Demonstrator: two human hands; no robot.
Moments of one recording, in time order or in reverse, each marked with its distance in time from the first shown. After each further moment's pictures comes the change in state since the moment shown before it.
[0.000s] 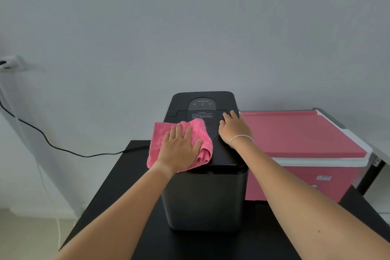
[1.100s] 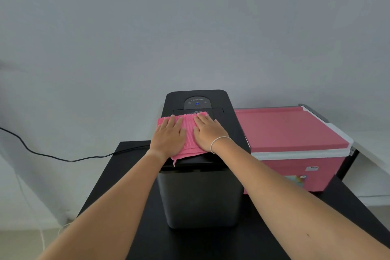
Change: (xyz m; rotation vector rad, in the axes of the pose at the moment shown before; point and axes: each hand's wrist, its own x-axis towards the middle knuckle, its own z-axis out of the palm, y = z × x) left_hand 0.038 -0.039 0.000 -0.151 0.032 0.074; right_hand -0.025 -0.051 0.013 -0.183 -0.144 -0.250
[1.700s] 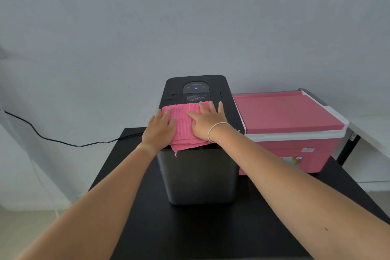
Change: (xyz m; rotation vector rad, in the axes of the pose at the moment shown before) left_hand -0.043 0.001 -0.005 -0.393 0.103 -0.252; right_hand -0.037 -0.012 -0.008 -0.242 -0.045 -0.007
